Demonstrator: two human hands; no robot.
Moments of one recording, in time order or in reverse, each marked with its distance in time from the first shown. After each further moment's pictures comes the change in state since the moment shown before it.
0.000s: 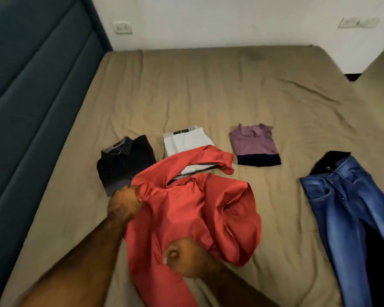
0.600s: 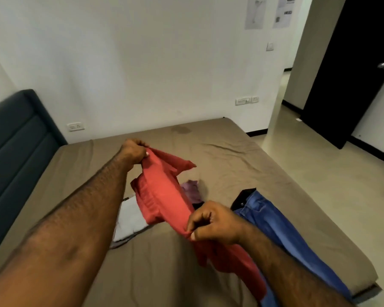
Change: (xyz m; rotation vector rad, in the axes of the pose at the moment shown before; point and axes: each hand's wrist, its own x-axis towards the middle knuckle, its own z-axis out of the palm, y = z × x) left_hand -0.121 0.428 -0.269 -0.864 0.130 0.309; right_hand -0.330 -0.010 -0.348 0.150 0.268 -0.326
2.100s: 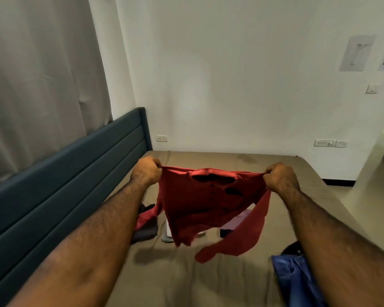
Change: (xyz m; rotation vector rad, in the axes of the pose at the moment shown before) left_hand -0.176 -0.063 -0.179 0.525 0.461 -0.025; right_hand 0.112 -0.046 -0.085 -0.618 0.731 0.373
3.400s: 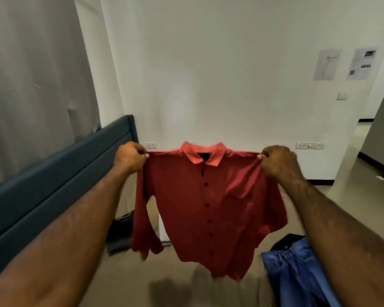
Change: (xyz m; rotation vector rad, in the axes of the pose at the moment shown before) left_hand -0.021 0.016 -0.078 -0.157 0.123 0.126; right_hand -0.036 -0.008 -0.087 -0.128 0.154 -0.287
